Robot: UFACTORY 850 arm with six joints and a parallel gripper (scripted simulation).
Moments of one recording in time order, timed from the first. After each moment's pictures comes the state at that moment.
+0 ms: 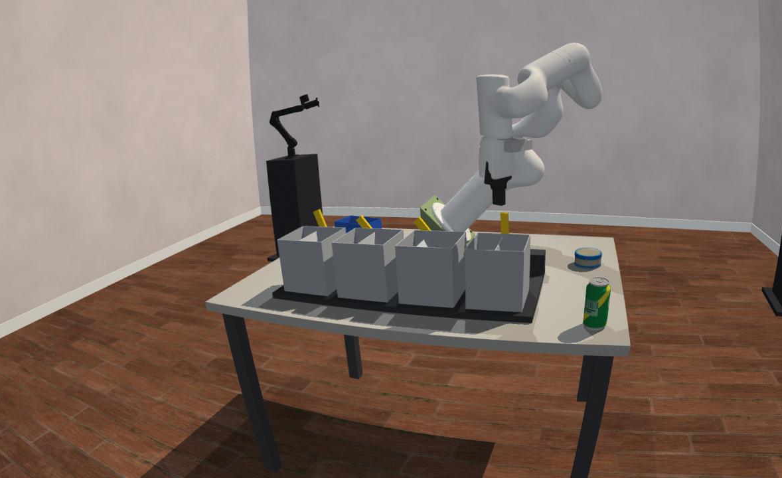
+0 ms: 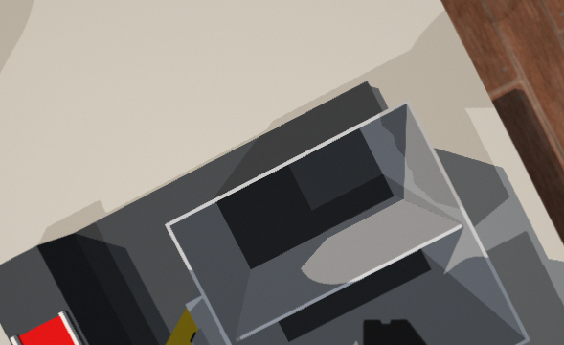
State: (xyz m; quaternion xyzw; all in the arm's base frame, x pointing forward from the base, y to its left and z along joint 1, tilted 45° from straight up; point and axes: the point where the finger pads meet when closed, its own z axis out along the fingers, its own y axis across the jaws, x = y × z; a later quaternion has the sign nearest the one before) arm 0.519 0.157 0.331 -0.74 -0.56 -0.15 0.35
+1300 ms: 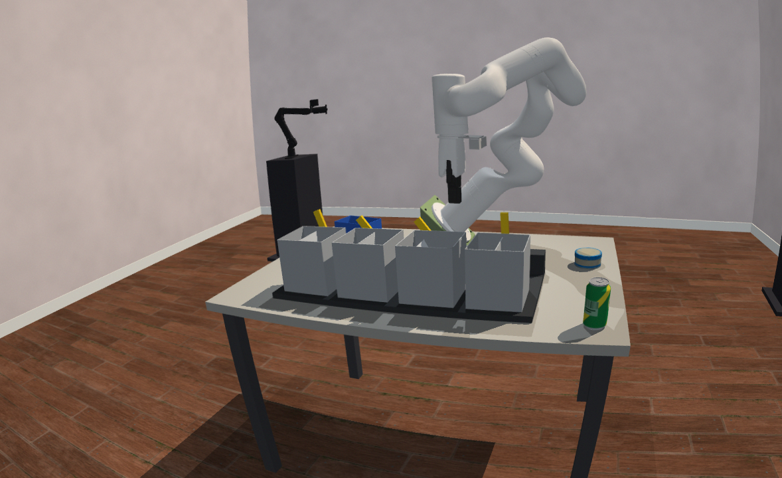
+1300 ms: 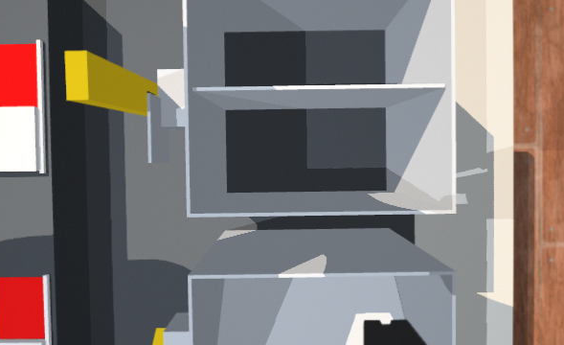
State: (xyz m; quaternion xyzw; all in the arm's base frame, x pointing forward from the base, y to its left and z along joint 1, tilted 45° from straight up) arm 0.547 0.078 0.253 -0.59 -0.71 -0.22 0.30
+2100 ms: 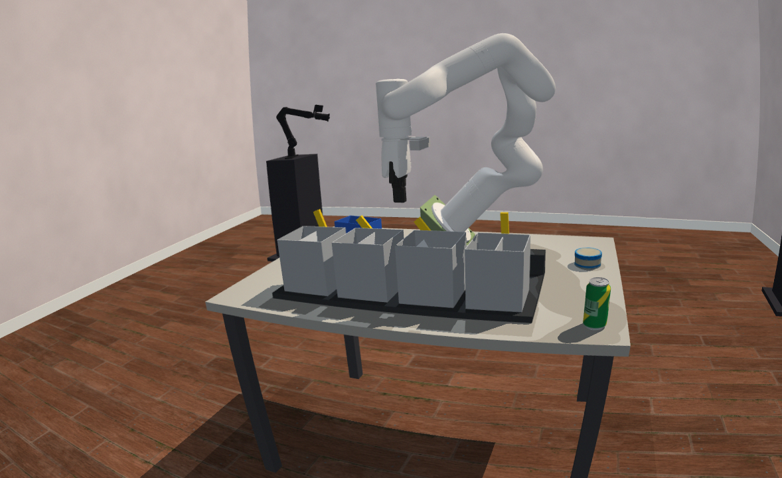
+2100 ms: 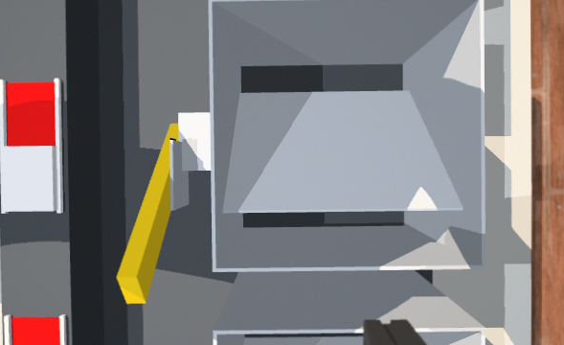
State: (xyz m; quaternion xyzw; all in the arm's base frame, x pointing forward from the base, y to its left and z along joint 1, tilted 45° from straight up) arm 0.551 -0.031 0.140 -0.59 -0.71 -0.23 0.31
